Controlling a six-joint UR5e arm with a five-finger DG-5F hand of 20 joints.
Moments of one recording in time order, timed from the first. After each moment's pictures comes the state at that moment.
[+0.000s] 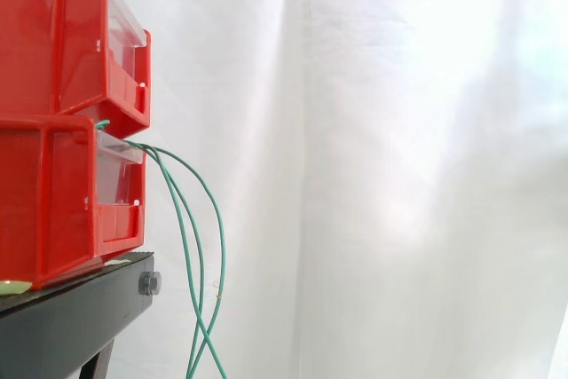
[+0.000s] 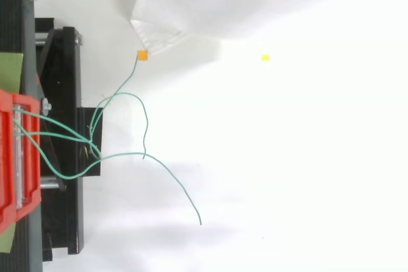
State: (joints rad) arm 0.34 -1.52 -1.78 -3.25 -0.83 0.21
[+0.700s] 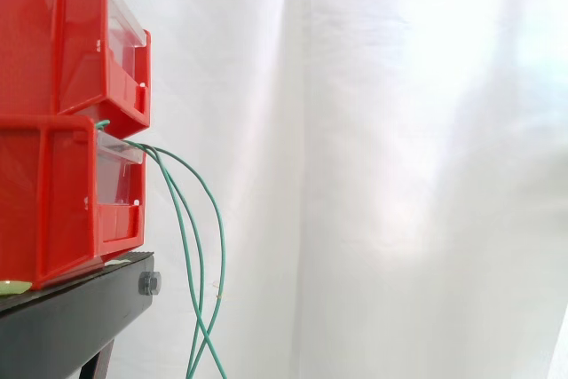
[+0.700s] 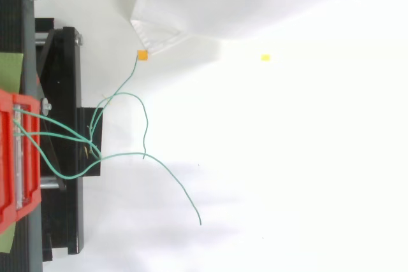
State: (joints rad) arm 0.34 -1.52 -1.78 -3.25 -0.83 0.21
